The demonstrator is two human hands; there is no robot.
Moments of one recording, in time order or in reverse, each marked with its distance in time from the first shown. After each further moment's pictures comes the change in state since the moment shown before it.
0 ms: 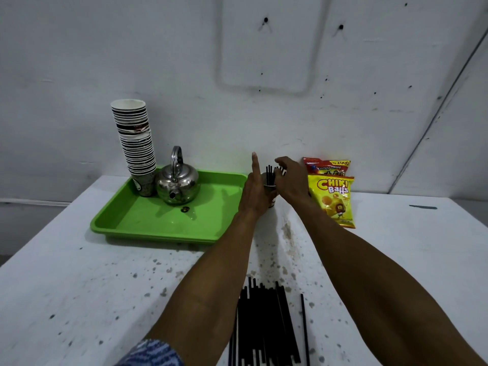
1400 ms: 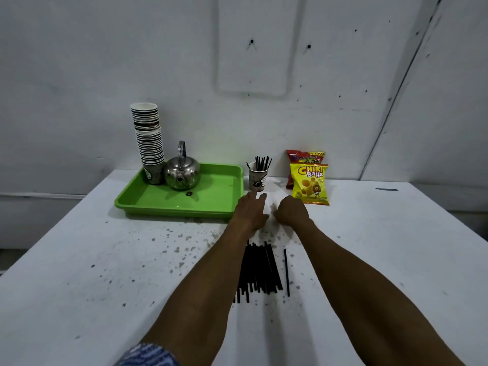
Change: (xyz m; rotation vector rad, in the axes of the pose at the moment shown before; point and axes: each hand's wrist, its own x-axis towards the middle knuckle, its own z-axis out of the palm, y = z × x) left_hand -0.114 0.035 -0.026 0.674 -0.431 0.097; right_hand -0.129 0.014 -0.052 -0.473 -0.465 0.294
